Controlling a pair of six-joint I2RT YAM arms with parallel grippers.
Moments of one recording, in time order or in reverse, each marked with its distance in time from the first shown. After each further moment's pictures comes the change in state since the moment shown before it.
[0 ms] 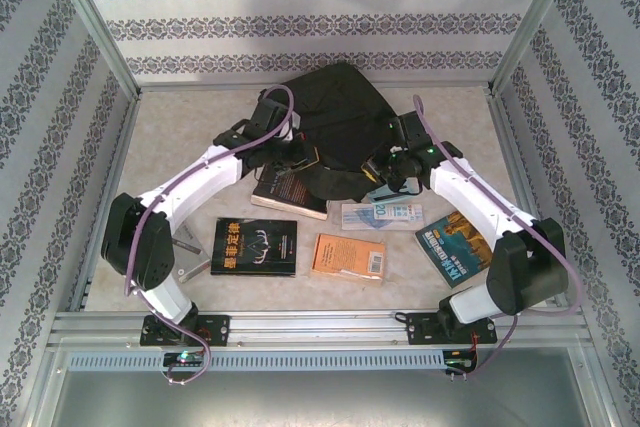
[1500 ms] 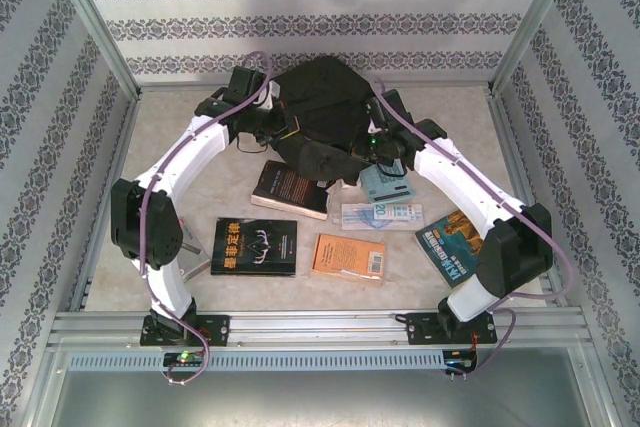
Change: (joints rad) left arm 0.146 0.141 0.288 -0.177 0.042 0.141; right arm 0.113 0.115 0.264 -0.118 0.176 -0.450
